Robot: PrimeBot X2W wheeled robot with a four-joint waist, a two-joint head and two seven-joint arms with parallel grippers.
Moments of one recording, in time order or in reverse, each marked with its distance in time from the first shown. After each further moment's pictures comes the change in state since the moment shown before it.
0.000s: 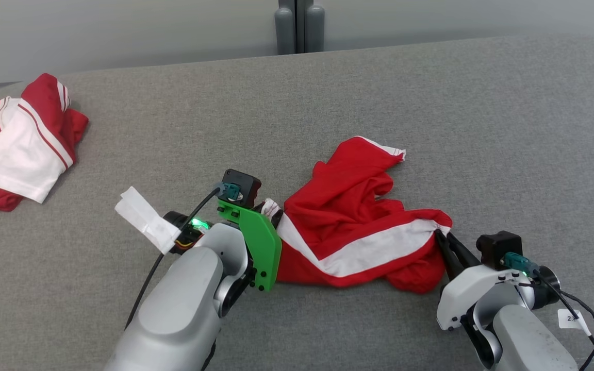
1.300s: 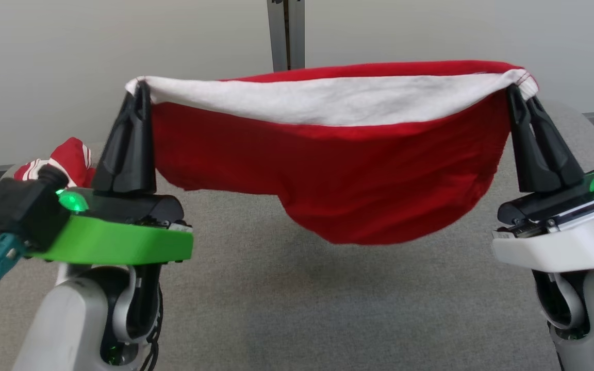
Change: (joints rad) left arm 0.283 0.166 0.306 -0.953 -0.080 0.237 -0.312; right arm 0.085 -0.067 -0.104 -0.955 -0.009 0.000 0.097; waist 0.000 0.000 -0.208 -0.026
